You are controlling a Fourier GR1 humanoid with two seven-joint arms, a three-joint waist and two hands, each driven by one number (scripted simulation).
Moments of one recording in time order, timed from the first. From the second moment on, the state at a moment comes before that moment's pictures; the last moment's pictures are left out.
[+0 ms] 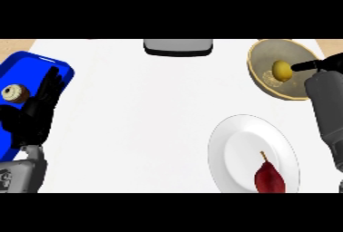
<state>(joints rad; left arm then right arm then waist) -0.19 0.27 0.10 -1.54 -0.01 0.07 0.14 -0.98 -0.37 -0.70 -0.42 1.31 -0.63 0.85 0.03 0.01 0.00</state>
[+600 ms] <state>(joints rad) -0.13 0.29 0.14 -1.54 0.01 0.07 0.13 -0.83 -0.19 -0.78 -0.88 0.95 -0.95 0.49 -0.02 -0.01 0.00</state>
